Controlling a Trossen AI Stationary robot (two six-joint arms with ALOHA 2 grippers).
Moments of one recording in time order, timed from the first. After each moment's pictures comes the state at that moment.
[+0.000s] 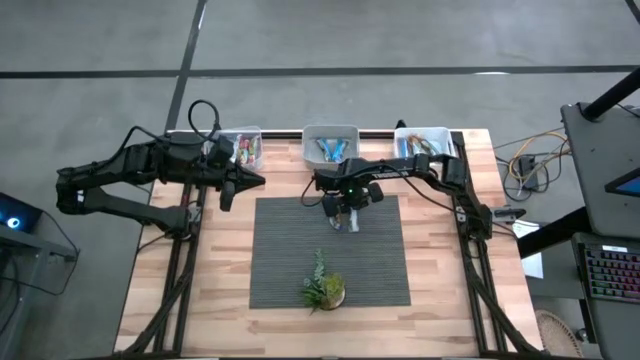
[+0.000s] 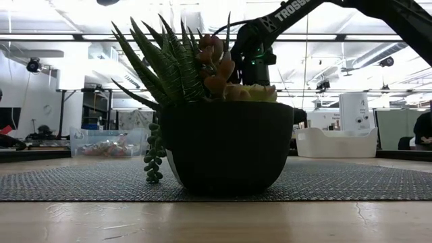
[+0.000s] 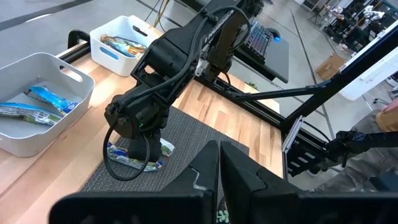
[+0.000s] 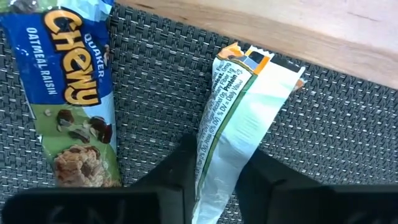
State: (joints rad) left arm 0.07 0.89 1.24 -0.69 0.00 -0.50; right arm -0.22 2.16 1.60 -1.06 -0.06 1.08
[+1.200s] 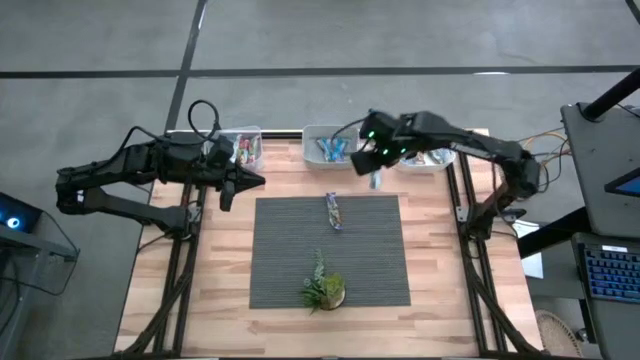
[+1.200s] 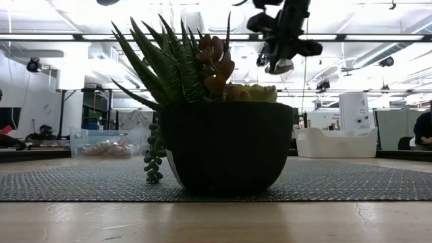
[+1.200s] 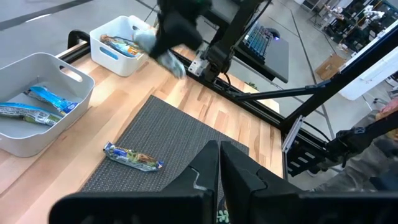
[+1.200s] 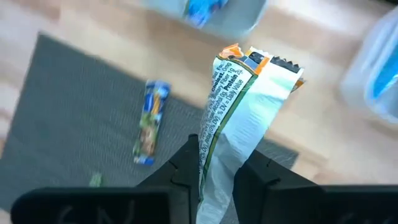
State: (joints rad) left arm 0.07 0.89 1.24 -0.69 0.00 -0.50; right arm -0.34 1.62 1.60 -1.18 0.05 0.82
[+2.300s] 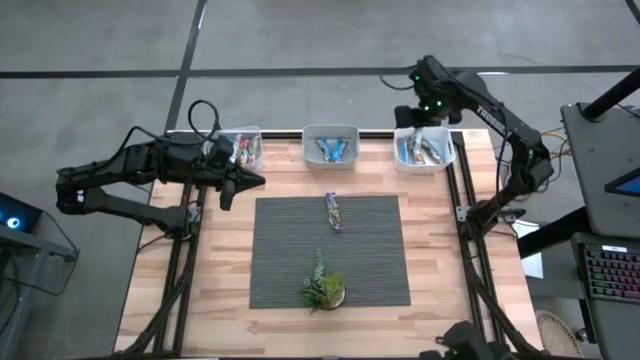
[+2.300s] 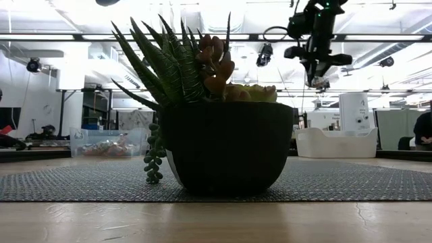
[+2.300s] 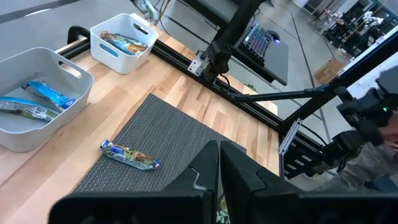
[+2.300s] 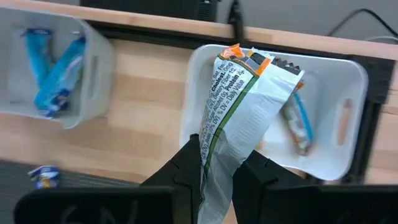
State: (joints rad) left arm 0.07 0.89 1.24 -0.69 0.00 -0.53; right arm -0.90 1.56 1.60 -1.30 0.04 0.54
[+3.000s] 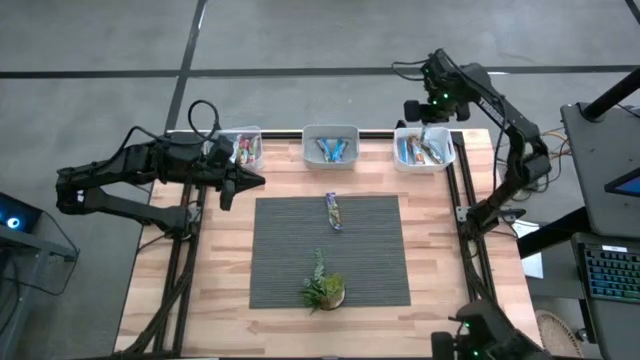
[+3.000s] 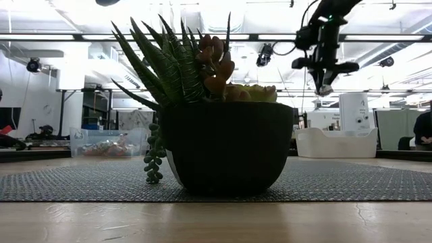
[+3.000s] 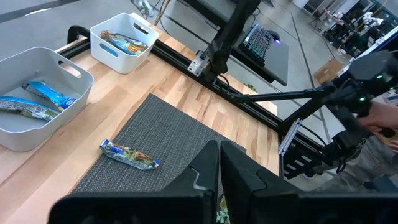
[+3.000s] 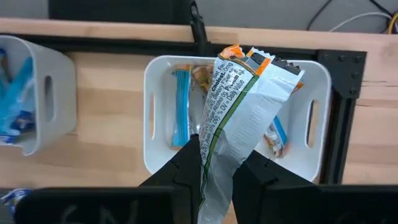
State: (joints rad) left arm 0.07 0.89 1.24 -0.69 0.00 -0.54; right arm -1.05 1.60 1.59 -1.30 0.02 0.48
